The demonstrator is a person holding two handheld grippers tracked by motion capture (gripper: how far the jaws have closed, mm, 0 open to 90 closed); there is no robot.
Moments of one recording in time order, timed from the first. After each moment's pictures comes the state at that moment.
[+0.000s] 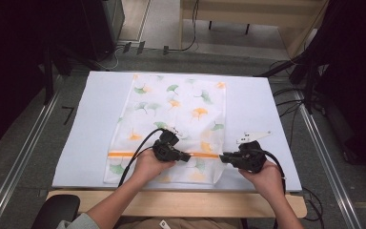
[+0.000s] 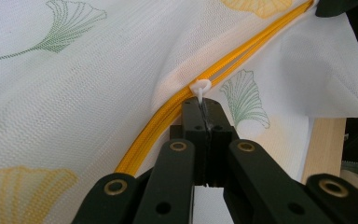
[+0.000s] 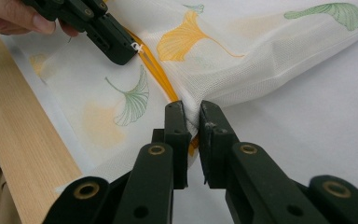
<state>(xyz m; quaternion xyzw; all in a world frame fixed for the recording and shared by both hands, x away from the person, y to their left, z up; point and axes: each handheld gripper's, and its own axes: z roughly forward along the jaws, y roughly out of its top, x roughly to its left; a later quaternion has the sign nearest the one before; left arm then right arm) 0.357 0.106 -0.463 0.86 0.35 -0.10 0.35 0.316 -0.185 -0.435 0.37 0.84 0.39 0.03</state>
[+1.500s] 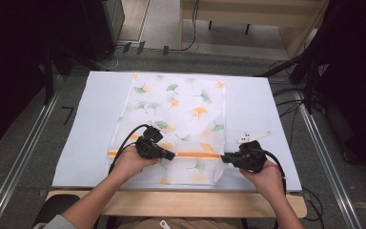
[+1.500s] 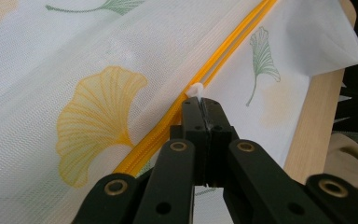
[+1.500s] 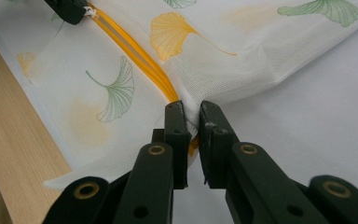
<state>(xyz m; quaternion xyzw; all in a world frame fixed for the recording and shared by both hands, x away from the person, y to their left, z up) 0.357 0.151 -0.444 0.87 0.35 -0.11 0.32 0.318 -0.187 -0.439 0.38 0.85 0.37 0.03</state>
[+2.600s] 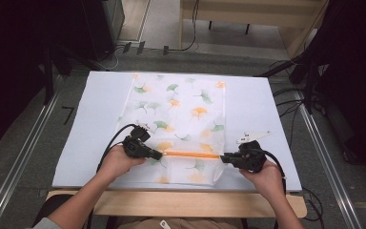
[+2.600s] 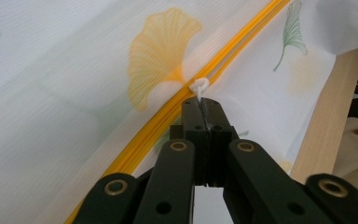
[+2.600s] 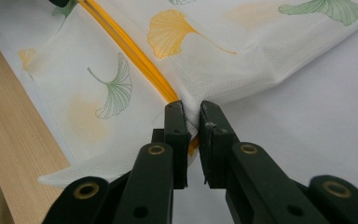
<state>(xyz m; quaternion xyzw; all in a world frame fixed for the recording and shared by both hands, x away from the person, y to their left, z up) 0.357 0.192 -0.443 0.87 0.38 -0.11 0.30 0.319 -0.187 -0.440 0.37 0.85 0.37 0.02</state>
